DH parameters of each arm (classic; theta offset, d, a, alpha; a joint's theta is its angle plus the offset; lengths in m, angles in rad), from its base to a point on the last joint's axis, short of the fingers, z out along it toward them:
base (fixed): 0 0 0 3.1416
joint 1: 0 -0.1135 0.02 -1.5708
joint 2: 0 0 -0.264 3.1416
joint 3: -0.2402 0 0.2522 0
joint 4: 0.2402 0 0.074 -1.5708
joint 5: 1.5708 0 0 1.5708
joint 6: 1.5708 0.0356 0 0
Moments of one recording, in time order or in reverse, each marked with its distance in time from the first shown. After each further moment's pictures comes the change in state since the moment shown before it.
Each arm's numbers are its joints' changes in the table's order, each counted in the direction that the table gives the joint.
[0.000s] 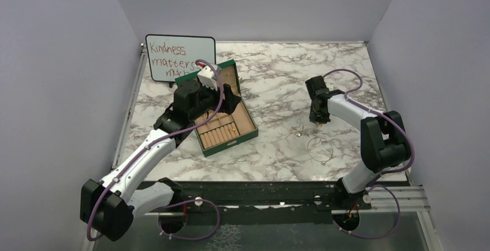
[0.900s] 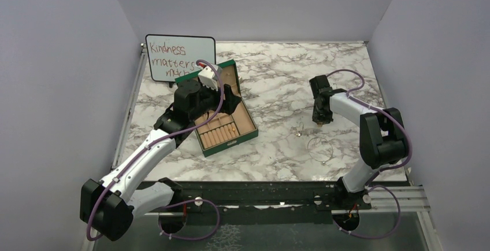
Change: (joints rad) left arm 0.006 0.000 0.000 -0.001 -0.002 0.007; right arm 0.053 -0.038 -0.011 -0.005 -0.010 -0.041
